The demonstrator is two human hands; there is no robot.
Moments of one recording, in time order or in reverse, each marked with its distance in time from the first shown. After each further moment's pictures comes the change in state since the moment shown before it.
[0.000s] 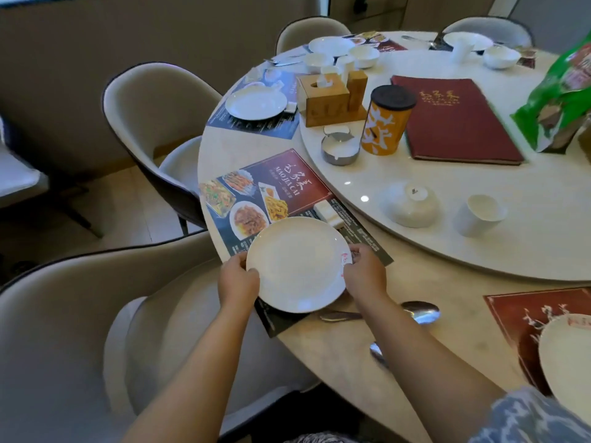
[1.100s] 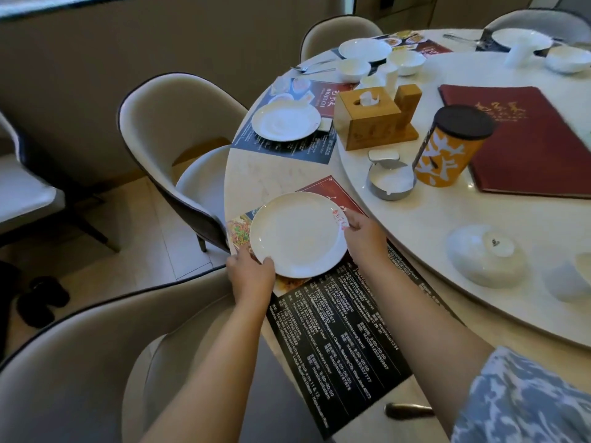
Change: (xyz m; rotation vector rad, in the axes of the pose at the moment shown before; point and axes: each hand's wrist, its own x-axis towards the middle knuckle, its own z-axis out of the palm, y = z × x) left_hand 0.138 0.052 -0.016 0.050 0.054 0.006; right_hand 0.123 -0.115 0.096 0.039 -0.099 -0.185
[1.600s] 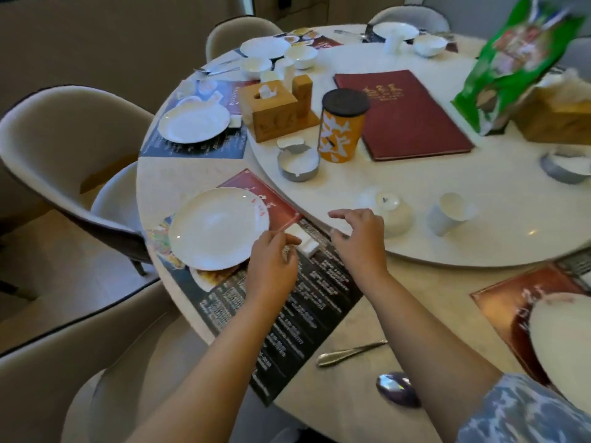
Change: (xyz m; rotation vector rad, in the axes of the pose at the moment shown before) left_hand -0.106 0.039 0.076 0.152 -0.335 0.702; right_hand -0.075 0.051 -0.115 -0.306 0.345 -0.174
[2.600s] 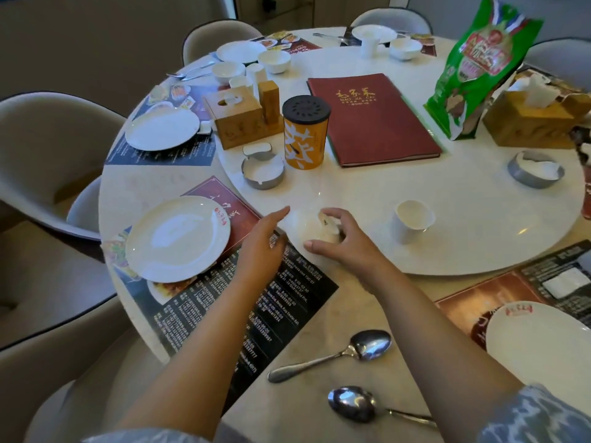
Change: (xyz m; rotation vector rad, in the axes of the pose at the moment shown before) left_hand 0.038 0.041 0.044 -0.127 -0.103 0.075; right_hand 0.021 0.042 -0.067 0.503 -0.443 0.237
